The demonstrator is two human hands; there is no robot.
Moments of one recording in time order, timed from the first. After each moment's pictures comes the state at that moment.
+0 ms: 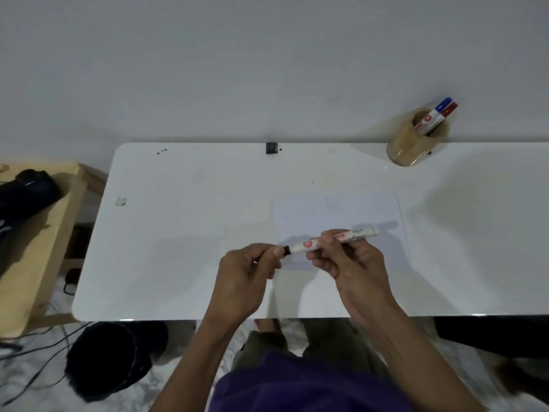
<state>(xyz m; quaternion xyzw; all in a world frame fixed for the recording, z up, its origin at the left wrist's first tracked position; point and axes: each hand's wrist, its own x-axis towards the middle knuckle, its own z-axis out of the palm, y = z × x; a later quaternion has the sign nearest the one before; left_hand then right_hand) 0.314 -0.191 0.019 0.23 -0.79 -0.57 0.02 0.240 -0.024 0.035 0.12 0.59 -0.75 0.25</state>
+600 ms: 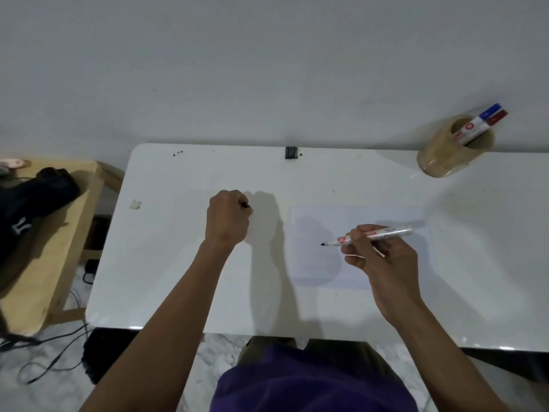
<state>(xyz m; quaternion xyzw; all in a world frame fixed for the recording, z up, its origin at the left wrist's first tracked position) 0.212 -0.291 -0.040 0.33 -0.89 -0.31 -0.03 0.192 -0.024 0.000 0.14 0.67 -0.70 0.19</state>
